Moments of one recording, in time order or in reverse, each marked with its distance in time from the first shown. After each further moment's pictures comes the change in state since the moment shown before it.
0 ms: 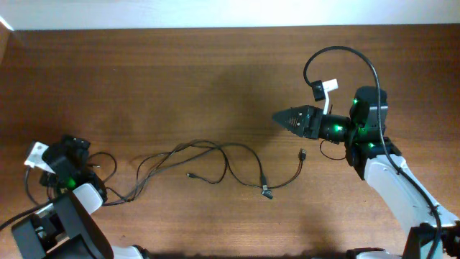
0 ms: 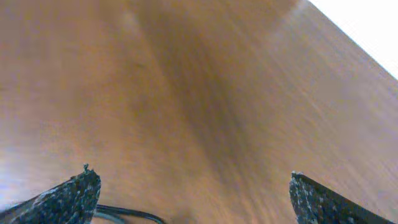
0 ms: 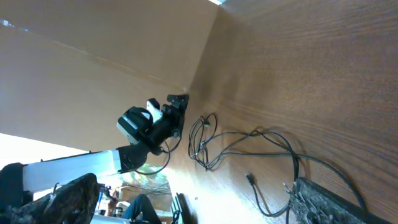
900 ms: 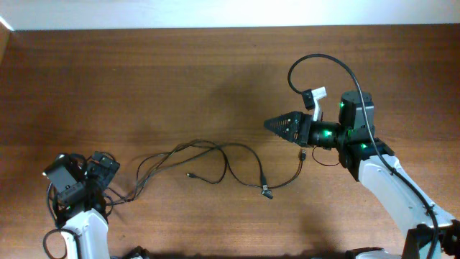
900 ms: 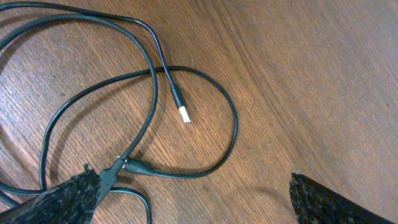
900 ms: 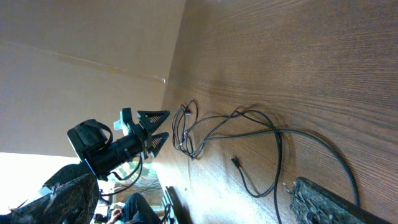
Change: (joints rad) left arm 0.000 -0.508 0.002 -0.893 0.293 0.016; right arm 0.063 0.001 0.000 -0.161 0.111 -0.048
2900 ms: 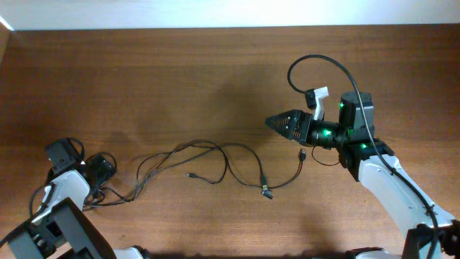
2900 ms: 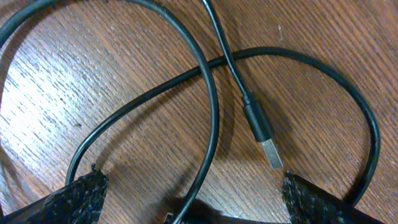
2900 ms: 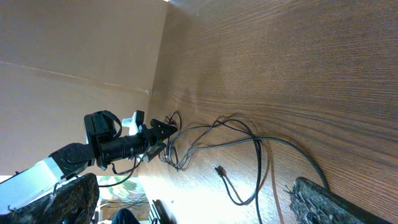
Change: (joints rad) left arm 0.000 0.460 0.204 -0.072 -0.164 0.206; right arm 0.000 0.000 0.000 -0.014 0.089 0.000
